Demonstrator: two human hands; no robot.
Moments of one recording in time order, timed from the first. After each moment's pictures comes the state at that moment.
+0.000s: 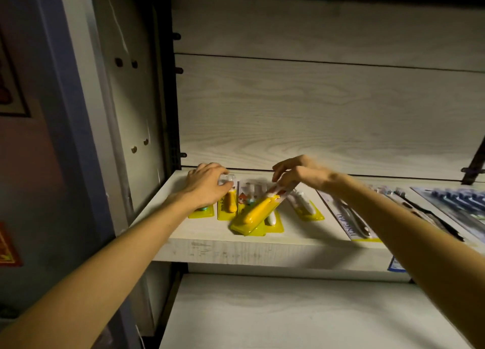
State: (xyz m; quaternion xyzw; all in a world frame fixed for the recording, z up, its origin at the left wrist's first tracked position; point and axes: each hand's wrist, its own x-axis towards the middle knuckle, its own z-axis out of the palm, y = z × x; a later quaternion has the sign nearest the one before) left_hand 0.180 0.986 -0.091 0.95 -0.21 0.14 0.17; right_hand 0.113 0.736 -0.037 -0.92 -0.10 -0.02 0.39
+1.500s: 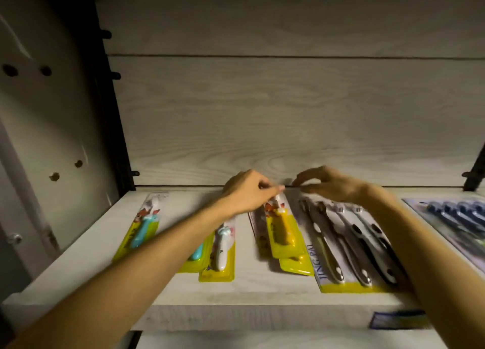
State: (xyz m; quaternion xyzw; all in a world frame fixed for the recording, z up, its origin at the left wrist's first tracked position) left_hand 0.208 0.808 -0.072 0.91 -0.30 0.10 0.28; right_hand 0.161 0.581 -0.048 -0.97 -0.08 -0.03 0.24
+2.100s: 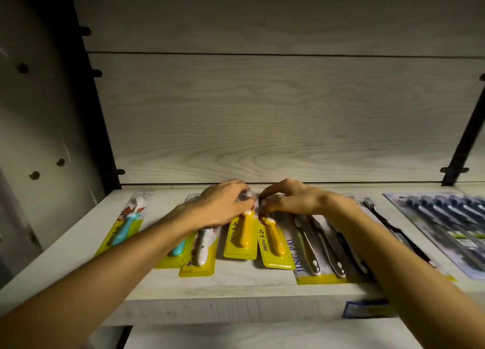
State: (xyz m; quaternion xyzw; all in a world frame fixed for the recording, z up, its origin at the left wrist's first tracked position) left_hand 0.197 0.826 -0.088 0.91 -0.35 0.09 0.18; right_hand 0.145 0.623 -0.063 -0.96 -0.08 0.03 0.26
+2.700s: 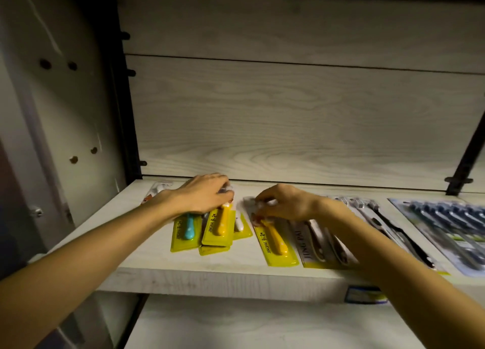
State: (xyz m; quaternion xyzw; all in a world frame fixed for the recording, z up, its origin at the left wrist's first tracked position) left_hand 0.207 0.893 -0.082 0.94 -0.32 0.11 0.09; right_hand 0.127 0.666 -0.064 -0.98 -0.16 0.02 0.14
